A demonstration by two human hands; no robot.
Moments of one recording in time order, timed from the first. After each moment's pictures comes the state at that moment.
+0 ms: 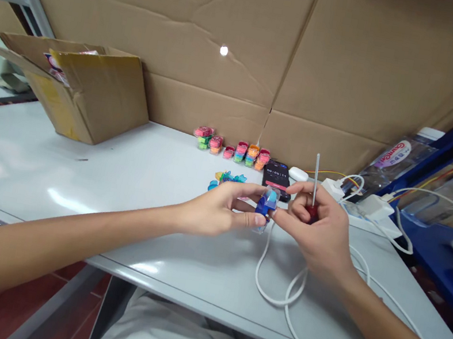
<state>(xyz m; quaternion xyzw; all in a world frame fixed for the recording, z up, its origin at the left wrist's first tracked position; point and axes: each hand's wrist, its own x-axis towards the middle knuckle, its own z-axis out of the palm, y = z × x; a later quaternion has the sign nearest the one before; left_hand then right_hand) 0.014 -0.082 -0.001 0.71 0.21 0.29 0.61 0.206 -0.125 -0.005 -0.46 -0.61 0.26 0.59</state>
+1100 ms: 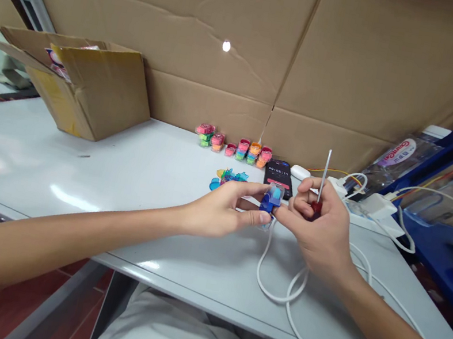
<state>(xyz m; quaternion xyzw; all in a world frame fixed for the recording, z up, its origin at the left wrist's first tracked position) 0.018 -0.086 -0.005 0.70 0.21 0.30 0.62 0.203 -0.126 -0.004 -0.45 -0.59 0.30 0.60</state>
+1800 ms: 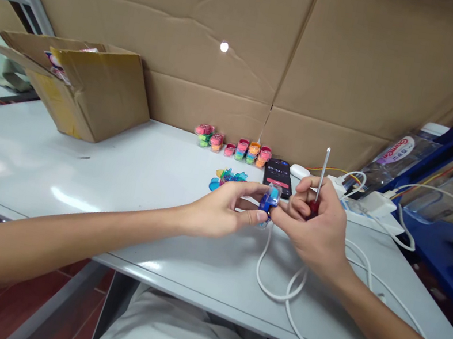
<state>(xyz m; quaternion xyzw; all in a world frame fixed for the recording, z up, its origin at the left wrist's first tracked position) 0.019 -0.088 -0.003 0.68 0.23 0.29 0.63 0.200 -0.124 -0.008 -0.44 -0.60 0.27 0.61</state>
